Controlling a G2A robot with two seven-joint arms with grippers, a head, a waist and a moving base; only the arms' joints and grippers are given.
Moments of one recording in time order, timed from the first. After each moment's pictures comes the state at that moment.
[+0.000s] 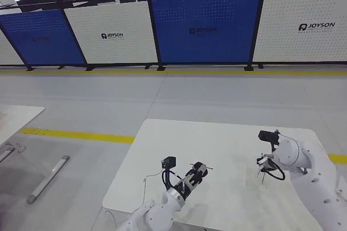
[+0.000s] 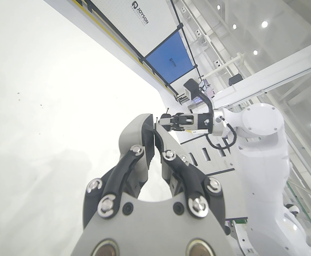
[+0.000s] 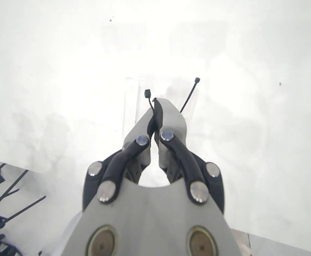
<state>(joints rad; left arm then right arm) 1.56 -1.23 -1.03 -1.78 0.26 0.04 0.02 -0.84 -1.20 1.08 -1.34 -0.86 0.34 1.37</state>
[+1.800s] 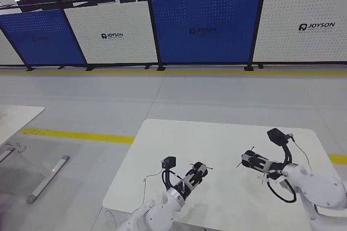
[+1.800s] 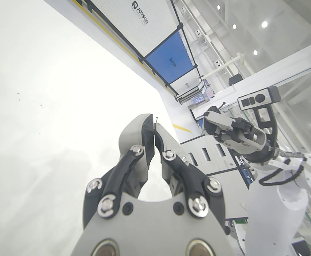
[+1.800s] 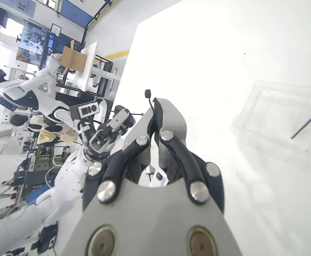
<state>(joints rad) 1.56 -1.23 -1.03 -1.78 0.26 0.04 0.02 -1.25 -1.17 1.33 -1.88 -0.43 0.31 0.99</state>
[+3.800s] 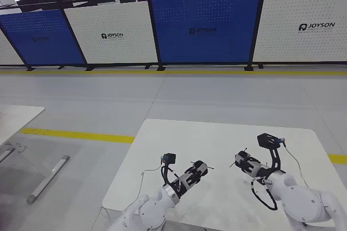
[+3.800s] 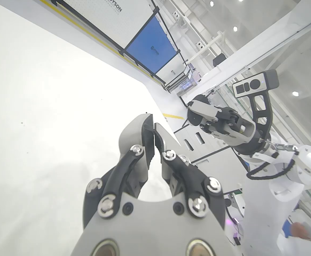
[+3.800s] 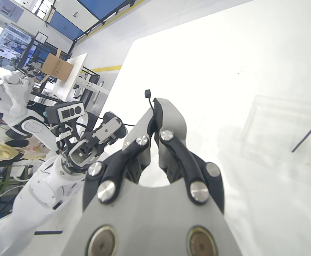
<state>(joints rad) 1.54 -1.21 -1.09 -1.73 0.29 -0.19 -0.09 -1.31 -1.18 1.22 -1.97 -0.58 0.34 0.84</state>
